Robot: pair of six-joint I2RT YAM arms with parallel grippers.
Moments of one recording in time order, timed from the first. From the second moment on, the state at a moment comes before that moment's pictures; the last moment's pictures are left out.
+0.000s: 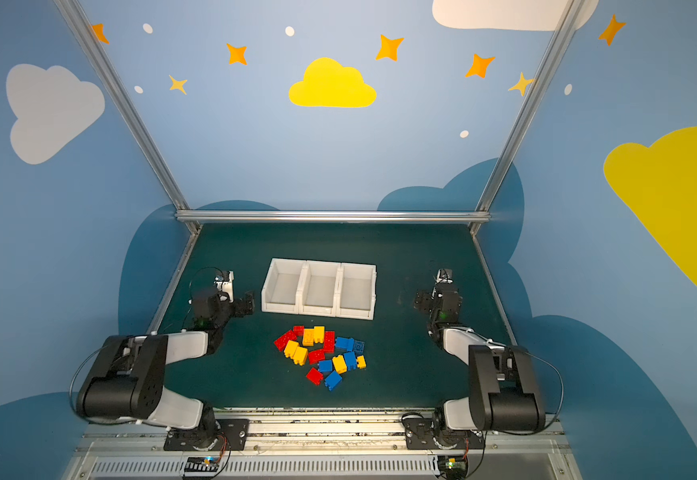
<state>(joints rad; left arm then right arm) 0.01 1.43 0.49 0.41 0.02 -0.01 0.10 1.36 0.51 0.28 0.19 0.10</state>
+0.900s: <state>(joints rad) -0.34 0.75 0.52 -0.52 0.03 -0.46 0.93 1.55 1.12 -0.77 0.05 0.59</state>
